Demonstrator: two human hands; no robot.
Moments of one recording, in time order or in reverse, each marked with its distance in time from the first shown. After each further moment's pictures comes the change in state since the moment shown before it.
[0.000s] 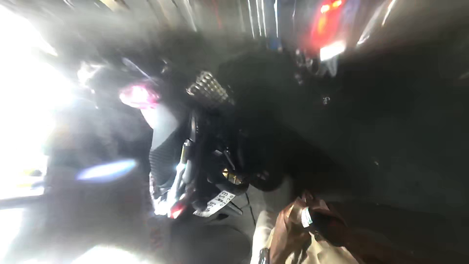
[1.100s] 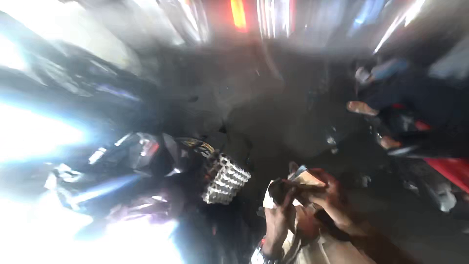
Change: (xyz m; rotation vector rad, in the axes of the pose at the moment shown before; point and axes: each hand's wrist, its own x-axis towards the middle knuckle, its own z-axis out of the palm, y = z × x) left_hand 0.785 -0.083 -0.507 -1.130 0.517 -0.123; right_hand 0.671 -0.531 -0.472 0.544 0.493 -0.324
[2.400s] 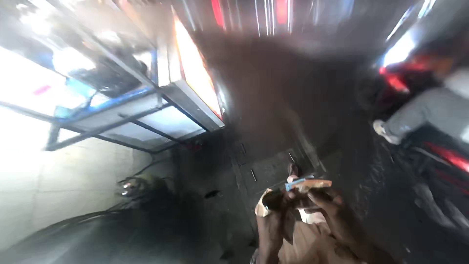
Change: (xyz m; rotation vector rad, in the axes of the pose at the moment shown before) left_hand 1.009 0.368 0.077 0.146 -0.131 0.174; right_hand 0.978 -0.307 0.235 0.277 0.137 -0.008
